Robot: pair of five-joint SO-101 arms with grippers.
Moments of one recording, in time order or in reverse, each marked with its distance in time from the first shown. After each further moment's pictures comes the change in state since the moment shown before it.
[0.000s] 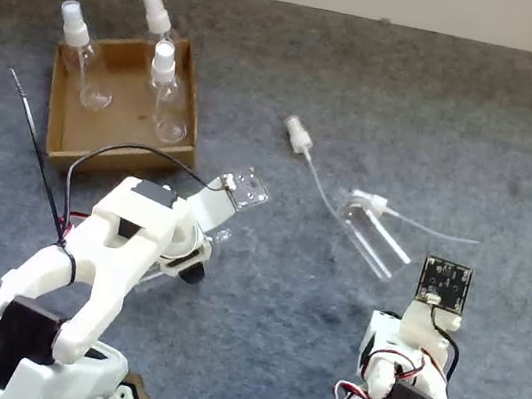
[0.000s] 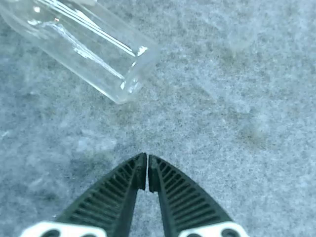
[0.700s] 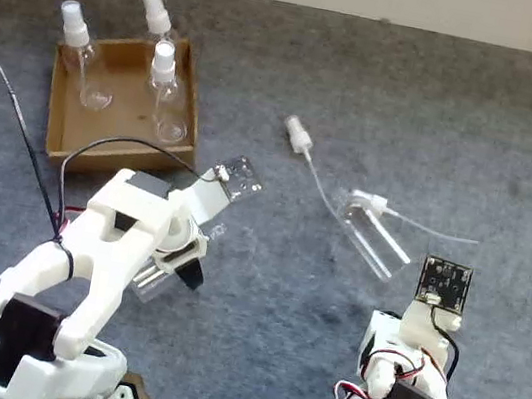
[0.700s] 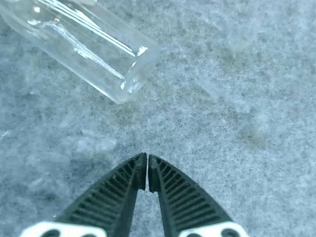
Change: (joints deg) left arm -0.3 0.0 -1.5 2.9 0.2; right arm 0.0 0.0 0.0 0.0 0.0
